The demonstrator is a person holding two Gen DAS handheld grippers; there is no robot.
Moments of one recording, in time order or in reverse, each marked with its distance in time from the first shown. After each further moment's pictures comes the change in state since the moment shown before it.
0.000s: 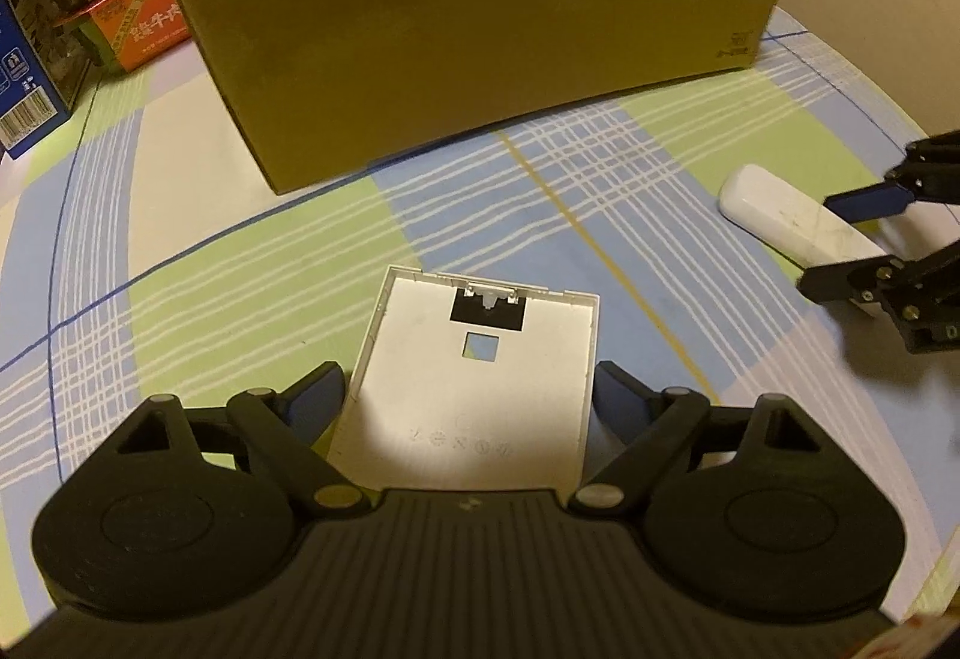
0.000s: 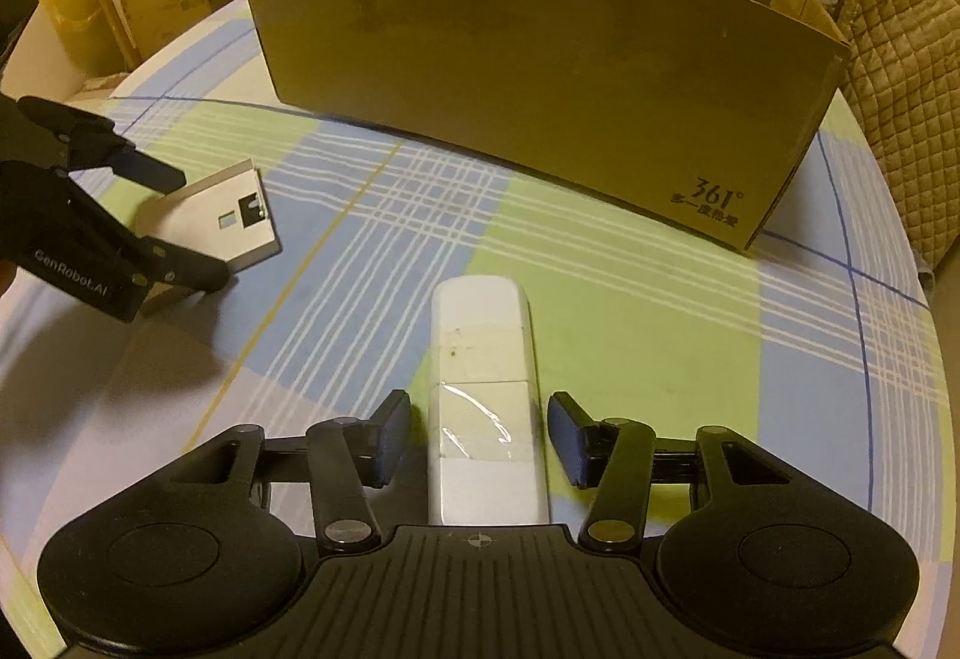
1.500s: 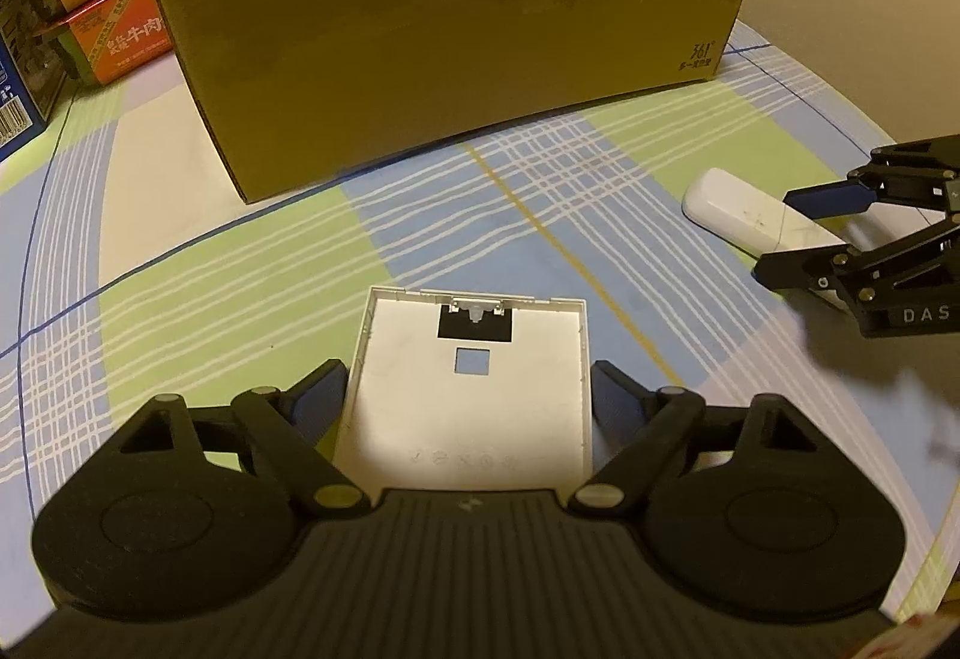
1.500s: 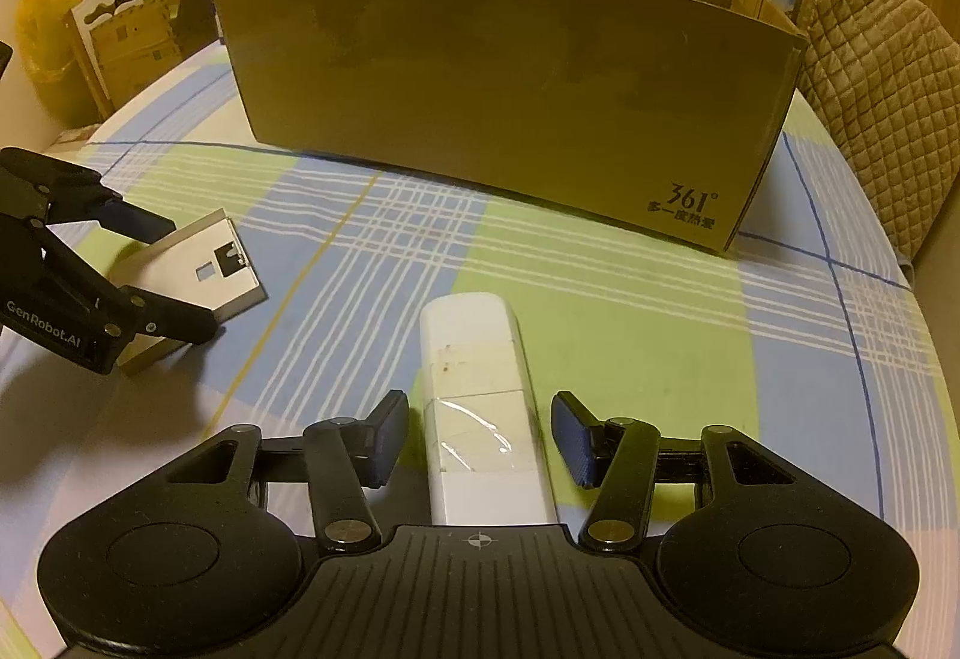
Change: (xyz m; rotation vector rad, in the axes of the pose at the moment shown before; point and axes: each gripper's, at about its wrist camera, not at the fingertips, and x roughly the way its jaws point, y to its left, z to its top) left arm -0.002 -0.003 -0.007 0.010 -0.059 -0.058; right arm 0.000 0.002 -0.011 0.068 -0.092 -0.038
